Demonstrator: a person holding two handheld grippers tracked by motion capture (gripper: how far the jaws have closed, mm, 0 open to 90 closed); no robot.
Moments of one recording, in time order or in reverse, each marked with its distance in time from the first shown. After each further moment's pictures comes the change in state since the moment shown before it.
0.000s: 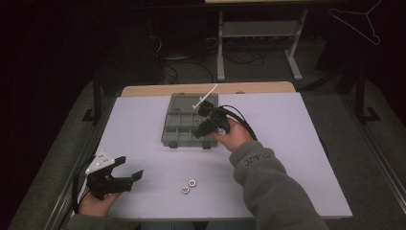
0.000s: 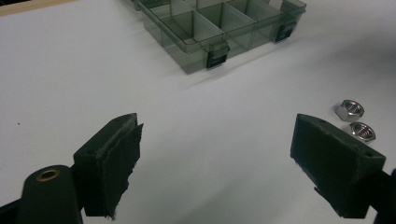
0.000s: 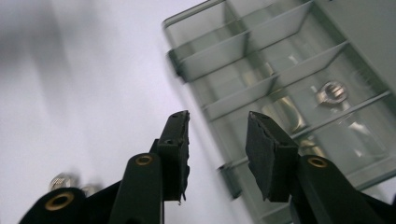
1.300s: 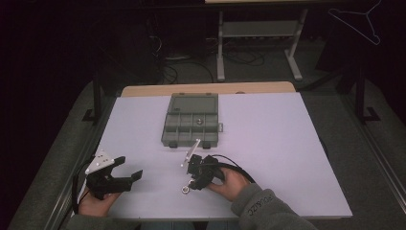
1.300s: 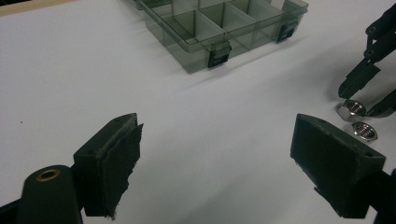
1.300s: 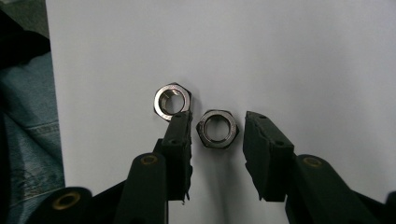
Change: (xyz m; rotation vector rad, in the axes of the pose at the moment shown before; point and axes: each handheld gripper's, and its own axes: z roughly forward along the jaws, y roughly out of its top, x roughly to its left) left arm 0.001 0.000 -0.001 0.005 0.004 0.006; right arm 0.105 -0.065 0.057 0.157 0.075 -0.203
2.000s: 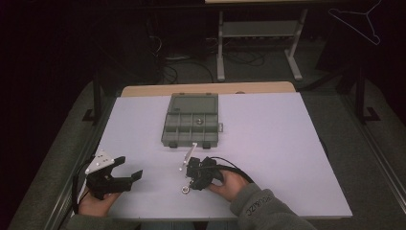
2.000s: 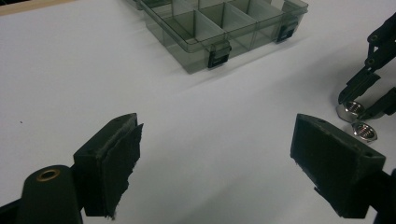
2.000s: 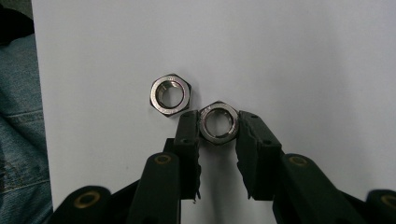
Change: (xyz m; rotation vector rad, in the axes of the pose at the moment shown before) left arm 0.000 0.000 0.000 0.000 0.000 -0.001; right arm 0.004 0.001 0.004 0.034 -0.032 -0.043
